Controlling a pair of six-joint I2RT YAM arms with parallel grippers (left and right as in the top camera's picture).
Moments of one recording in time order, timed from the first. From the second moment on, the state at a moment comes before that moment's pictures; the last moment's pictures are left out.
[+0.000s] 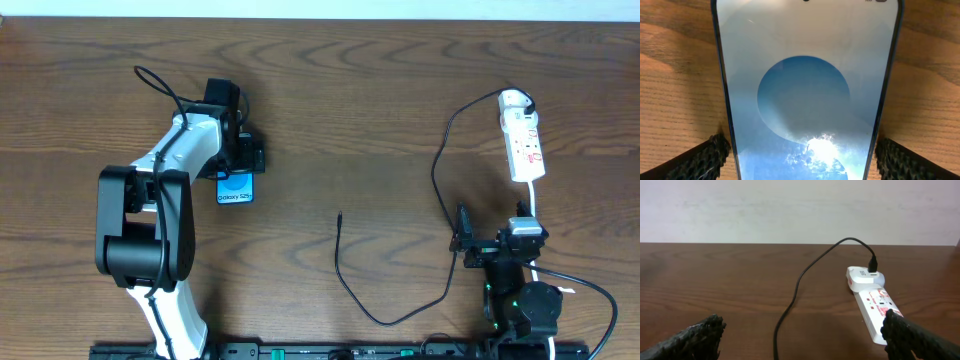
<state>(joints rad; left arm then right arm) -0.10 2.00 1.30 -0.76 -0.01 -0.18 0.01 0.02 0.01 -0.07 -0.04 0.02</state>
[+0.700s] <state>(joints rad) -0.10 2.00 1.30 -0.75 -0.01 -0.17 0.01 0.02 0.01 -0.07 -0.04 0.02</state>
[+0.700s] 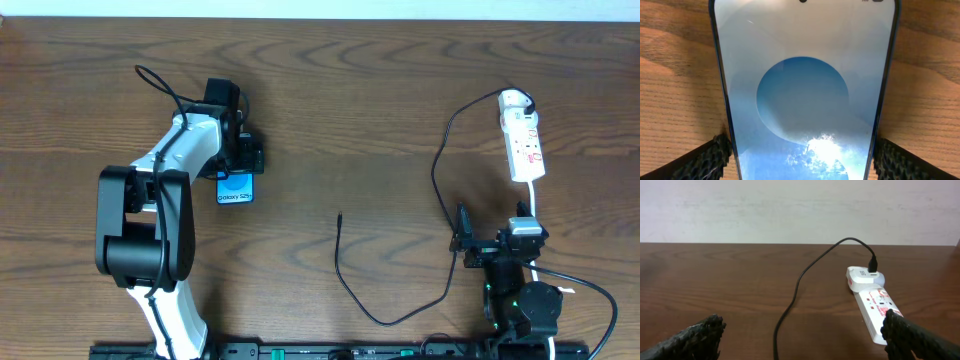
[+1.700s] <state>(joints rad) -0.10 2.00 1.30 -0.75 -0.01 -0.17 0.01 0.02 0.01 -0.07 -0.04 0.02</state>
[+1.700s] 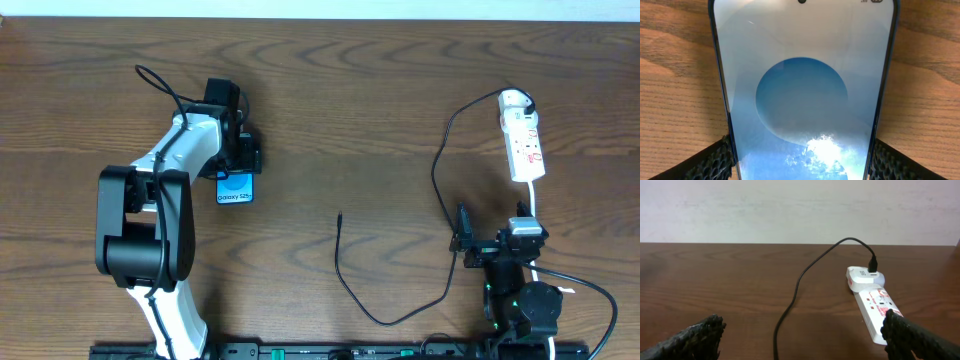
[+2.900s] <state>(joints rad) -0.10 2.00 1.30 -0.75 -0.01 -0.17 0.01 0.02 0.01 -0.07 -0.04 0.02</state>
